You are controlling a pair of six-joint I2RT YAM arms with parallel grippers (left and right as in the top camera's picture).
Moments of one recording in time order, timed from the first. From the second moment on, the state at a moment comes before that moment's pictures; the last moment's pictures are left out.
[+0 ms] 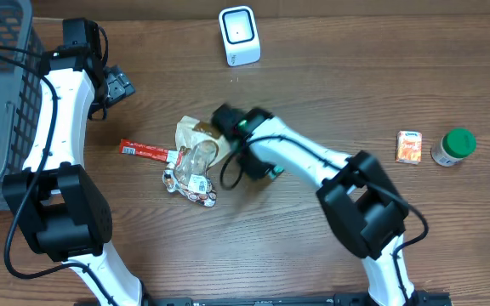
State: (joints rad) left arm 0.13 1.98 1.74 -1.02 -0.21 -0.52; right arm 0.70 2.15 1.62 -1.06 0.27 0.08
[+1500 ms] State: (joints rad) left arm 0.13 1.98 1.74 -1.02 -0.21 -0.52; right arm 0.54 2.15 1.63 -0.96 0.14 0.10
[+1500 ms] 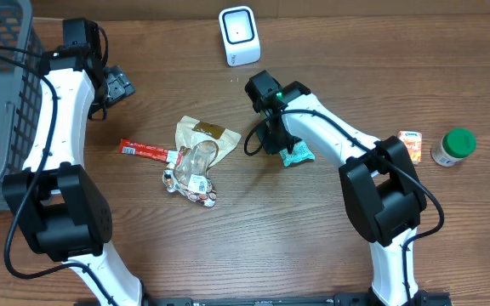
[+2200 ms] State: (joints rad) left arm 0.13 1.98 1.74 -1.02 -0.21 -0.52; right arm 0.54 2.13 1.58 -0.91 0.17 0.10
